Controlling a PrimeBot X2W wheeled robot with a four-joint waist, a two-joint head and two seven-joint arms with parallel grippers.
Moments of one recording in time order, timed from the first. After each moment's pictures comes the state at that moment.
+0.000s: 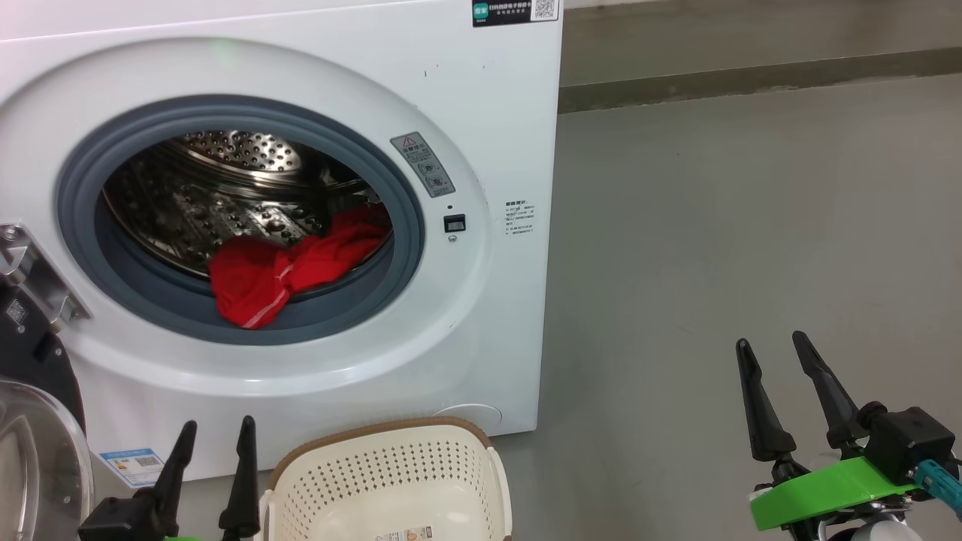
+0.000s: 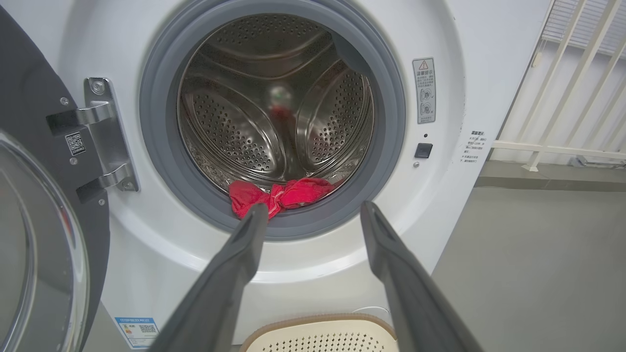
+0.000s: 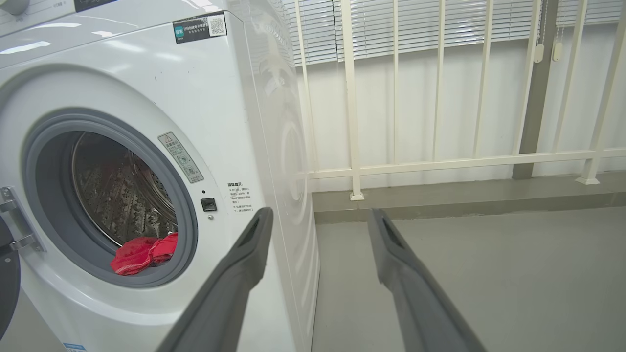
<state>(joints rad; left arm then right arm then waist) -0.05 0.07 0.07 0.30 -0.25 -0.12 -0.25 -0.02 -0.06 -0.02 0.17 0.31 0.12 -0.26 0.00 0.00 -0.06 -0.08</state>
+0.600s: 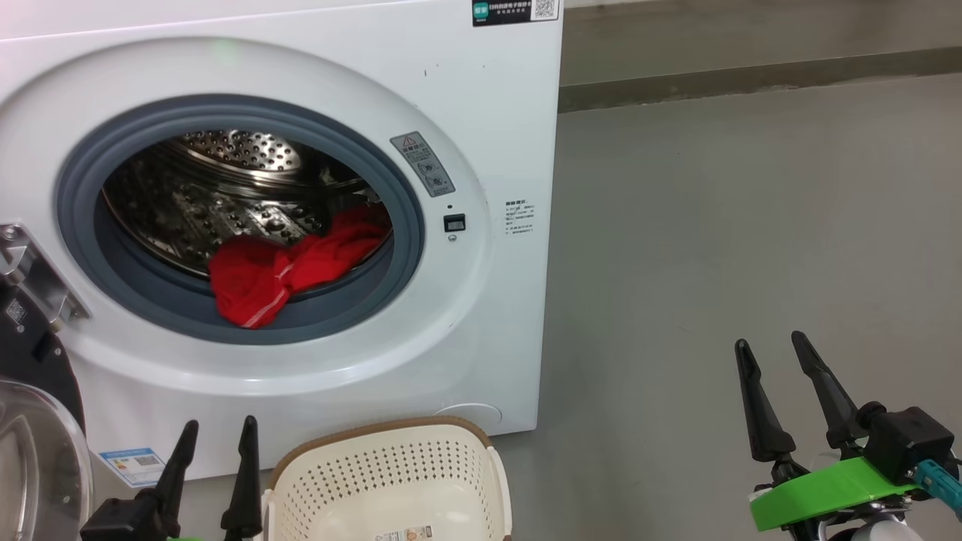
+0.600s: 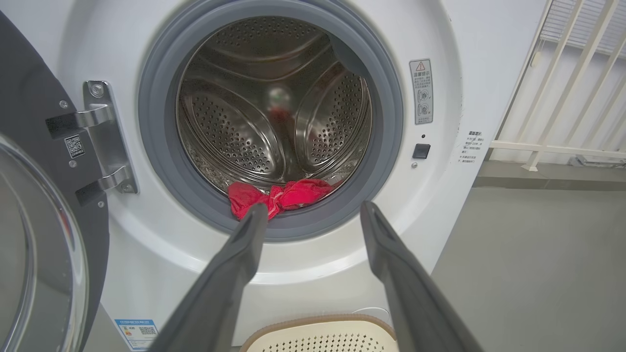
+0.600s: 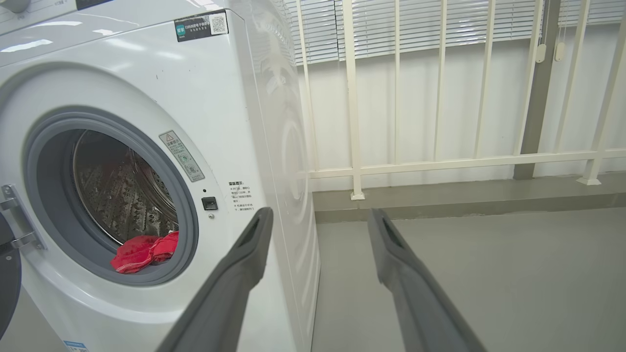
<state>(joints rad) -0.04 0.06 0.08 0.29 -0.24 -0.11 -0.25 -0.02 -0.07 -0.02 0.17 0.31 0.12 -0.26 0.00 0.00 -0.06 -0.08</state>
